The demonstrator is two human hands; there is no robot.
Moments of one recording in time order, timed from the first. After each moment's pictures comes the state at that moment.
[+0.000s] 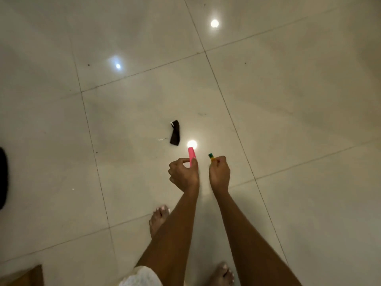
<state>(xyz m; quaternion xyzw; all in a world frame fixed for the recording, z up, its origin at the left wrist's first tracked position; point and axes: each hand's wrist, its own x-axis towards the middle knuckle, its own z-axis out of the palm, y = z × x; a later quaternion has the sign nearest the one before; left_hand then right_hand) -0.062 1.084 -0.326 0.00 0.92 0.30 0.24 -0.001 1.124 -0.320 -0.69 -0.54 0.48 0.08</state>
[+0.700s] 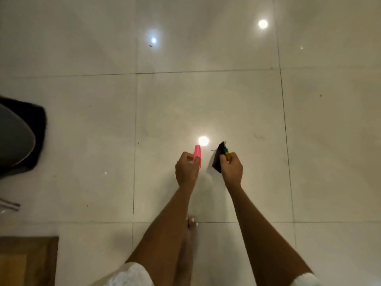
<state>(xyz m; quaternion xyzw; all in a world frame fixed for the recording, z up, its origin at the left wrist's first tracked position) -0.240 1.036 -0.339 -0.06 0.88 0.35 0.31 -0.163 1.126 -0.345 -0.61 -0.63 0.49 0.00</state>
